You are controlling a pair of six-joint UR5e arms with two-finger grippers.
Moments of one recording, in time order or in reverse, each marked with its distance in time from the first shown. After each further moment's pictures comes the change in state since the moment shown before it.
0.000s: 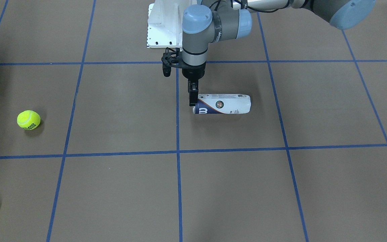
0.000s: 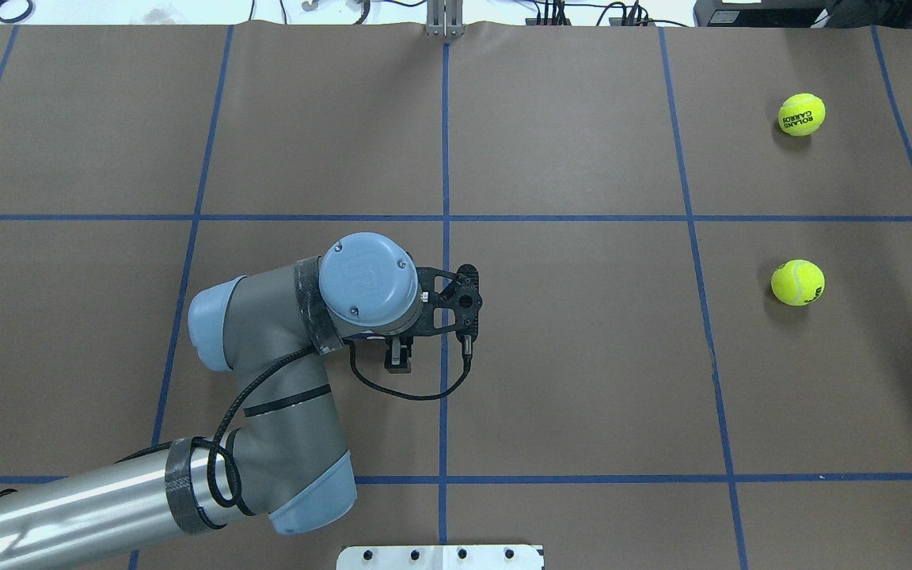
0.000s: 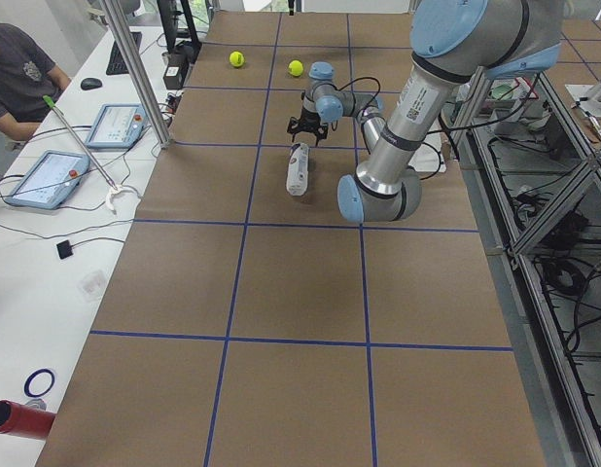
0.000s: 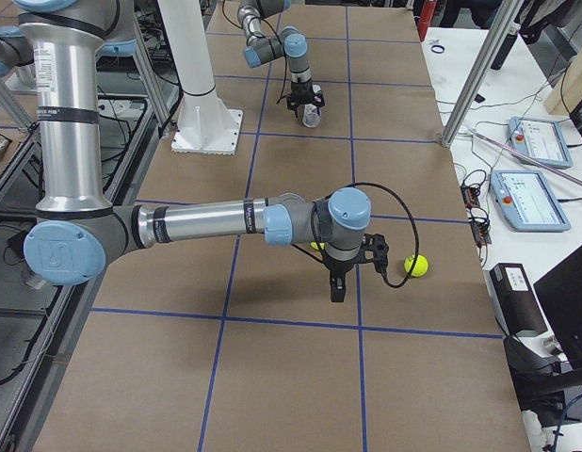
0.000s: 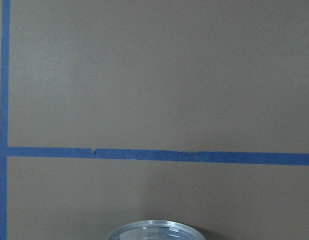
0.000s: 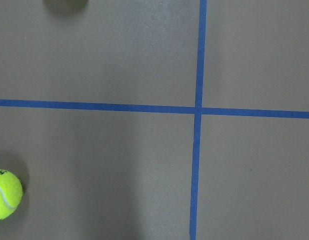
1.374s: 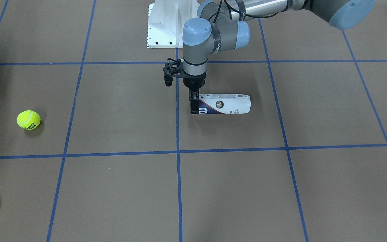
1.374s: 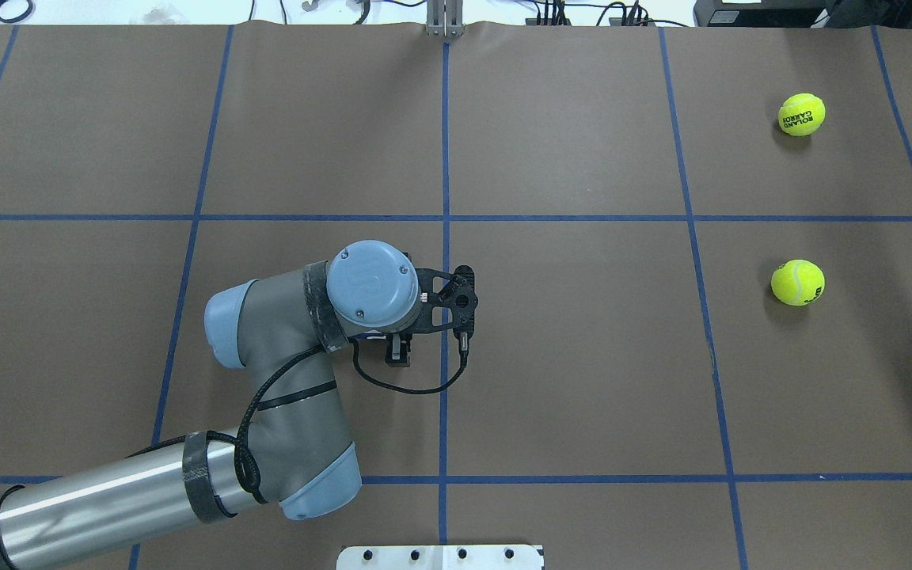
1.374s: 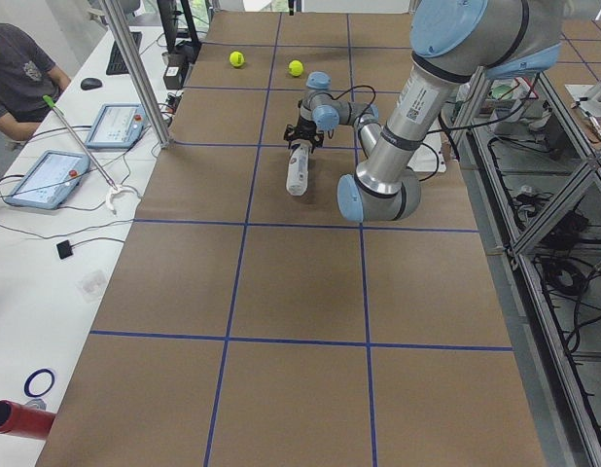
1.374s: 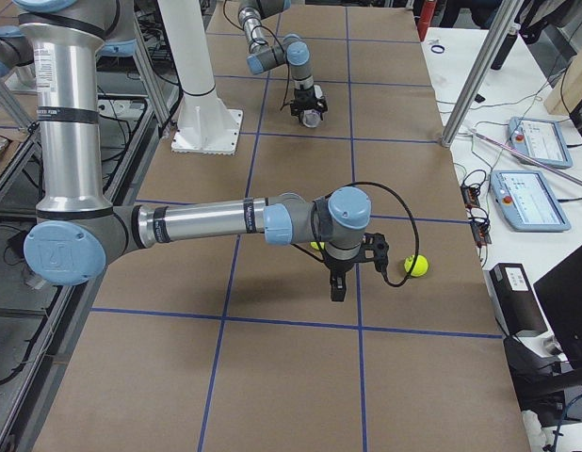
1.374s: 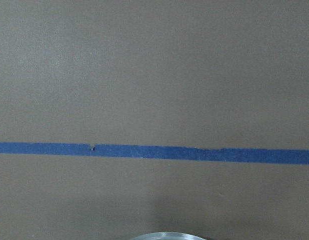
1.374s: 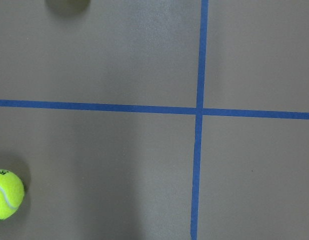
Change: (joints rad) left arm -0.001 -0.002 0.092 -0.087 0.023 -0.001; right arm 0.000 0.000 0.004 0.000 0.002 0.000
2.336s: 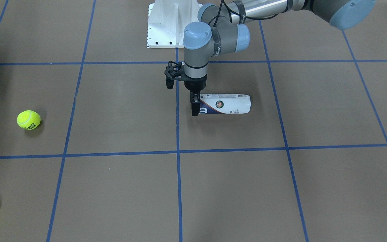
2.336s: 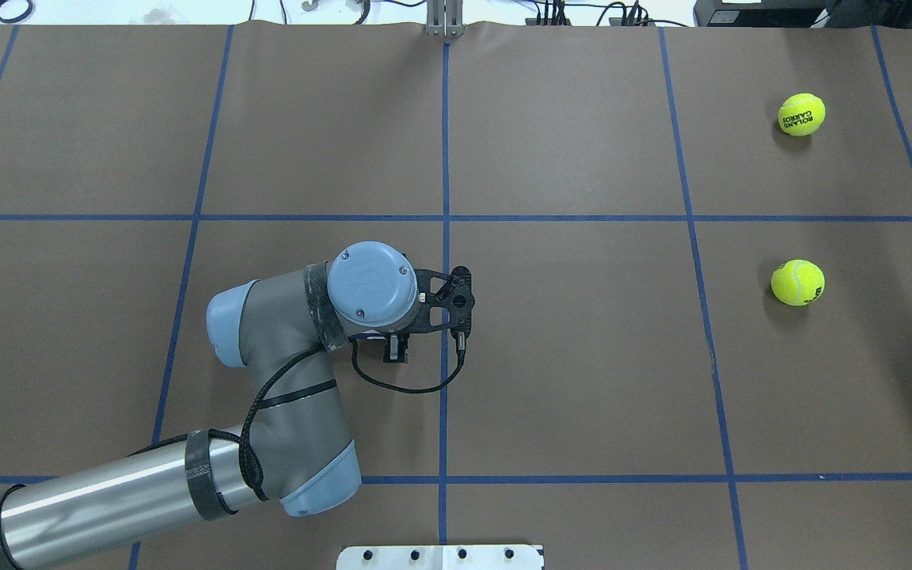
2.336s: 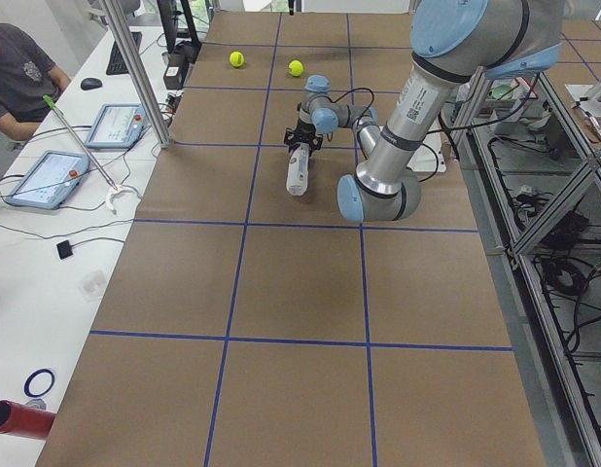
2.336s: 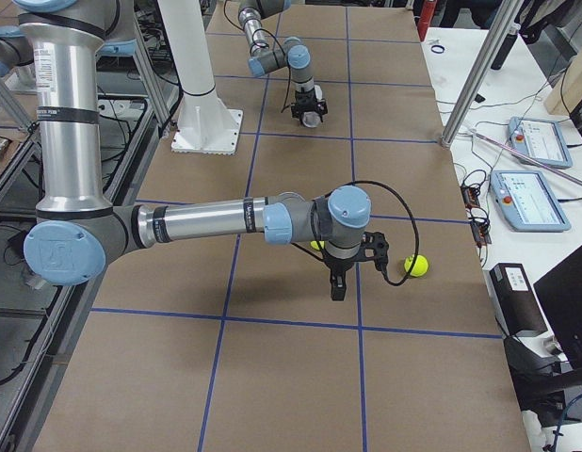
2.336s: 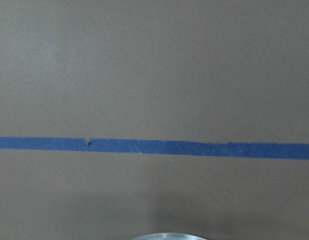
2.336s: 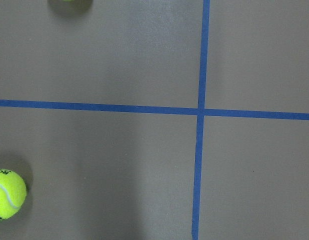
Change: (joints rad) left arm -0.003 0.001 0.016 -0.011 0.001 0.000; right arm 0.000 0.000 0.004 -0.001 0.002 -0.001
